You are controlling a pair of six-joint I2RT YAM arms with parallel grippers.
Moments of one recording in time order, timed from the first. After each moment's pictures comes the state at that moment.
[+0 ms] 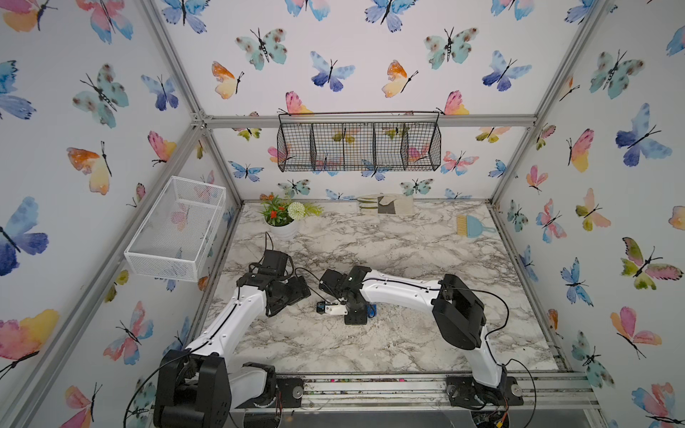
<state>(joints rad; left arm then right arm) -0.18 1.20 0.77 -0.76 0.17 -0.59 1.14 2.13 1.68 -1.08 0.08 -0.50</state>
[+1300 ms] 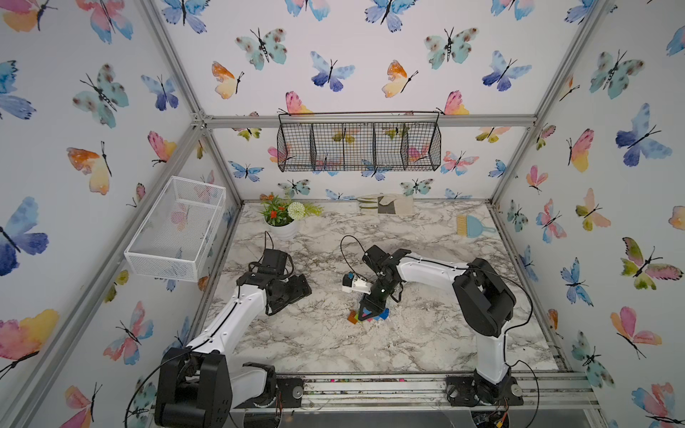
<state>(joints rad) -0.18 1.21 0.78 -0.74 0.21 -0.59 0.80 1.99 1.35 -0.81 -0.70 -0.43</state>
